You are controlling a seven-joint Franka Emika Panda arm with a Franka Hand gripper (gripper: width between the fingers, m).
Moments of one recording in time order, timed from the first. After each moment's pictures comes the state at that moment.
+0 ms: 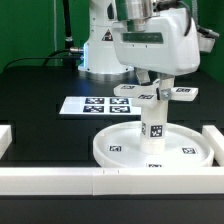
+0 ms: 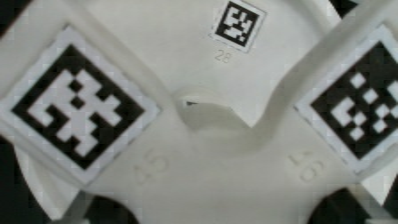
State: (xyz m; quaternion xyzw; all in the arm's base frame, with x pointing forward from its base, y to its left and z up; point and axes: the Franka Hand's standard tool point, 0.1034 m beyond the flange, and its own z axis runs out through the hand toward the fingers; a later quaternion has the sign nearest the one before) arm 0.560 0.037 0.098 -0.78 0.62 0.01 0.09
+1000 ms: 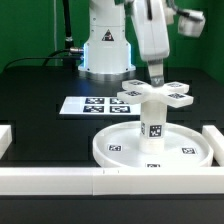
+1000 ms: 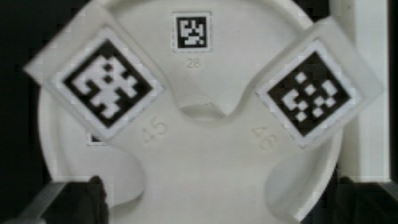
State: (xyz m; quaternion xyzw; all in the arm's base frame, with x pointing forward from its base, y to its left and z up) arm 0.562 0.039 0.133 -0.66 0.74 0.03 0.11
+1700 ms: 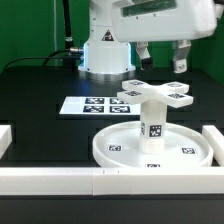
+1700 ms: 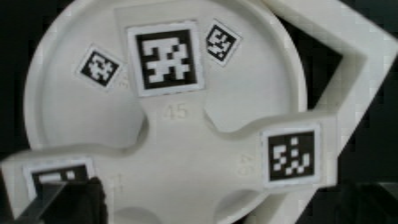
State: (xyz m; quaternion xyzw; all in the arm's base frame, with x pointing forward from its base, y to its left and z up) arm 0.562 0.047 0.141 -0.87 0.48 0.00 0.09
